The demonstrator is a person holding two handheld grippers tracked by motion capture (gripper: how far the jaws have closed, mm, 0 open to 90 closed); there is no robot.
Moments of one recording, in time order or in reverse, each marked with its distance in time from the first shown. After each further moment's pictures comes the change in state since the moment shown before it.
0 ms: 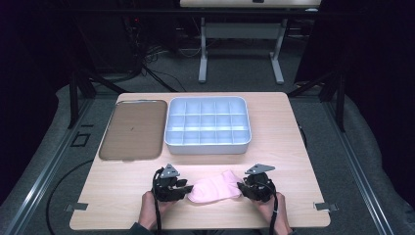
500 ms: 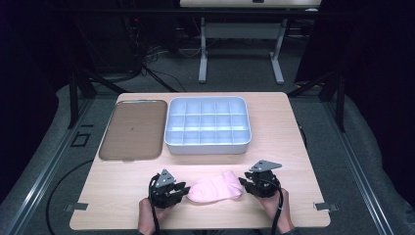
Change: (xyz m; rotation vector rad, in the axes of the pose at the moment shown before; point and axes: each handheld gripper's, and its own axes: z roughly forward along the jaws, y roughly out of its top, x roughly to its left) left arm -0.007 -0.015 -0.007 -0.058 0.031 0.005; right arm -0.008 0.009 -0.015 -0.089 0.034 -0.063
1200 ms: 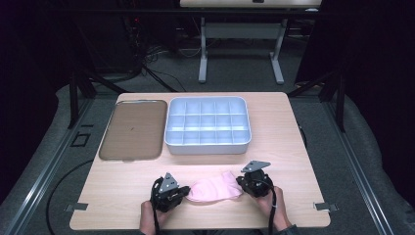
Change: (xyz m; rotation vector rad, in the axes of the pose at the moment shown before) left arm -0.006 -0.006 0.002 -0.003 0.005 0.079; right arm 0.008 0.004 0.017 0.095 0.010 -0.066
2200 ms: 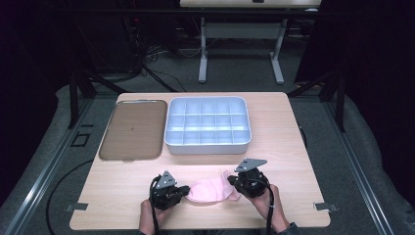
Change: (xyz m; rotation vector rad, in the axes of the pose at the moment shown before) left arm 0.006 0.000 0.001 -0.001 -0.039 -0.053; right arm 0.026 0.030 -0.028 -0.057 0.089 -0.049
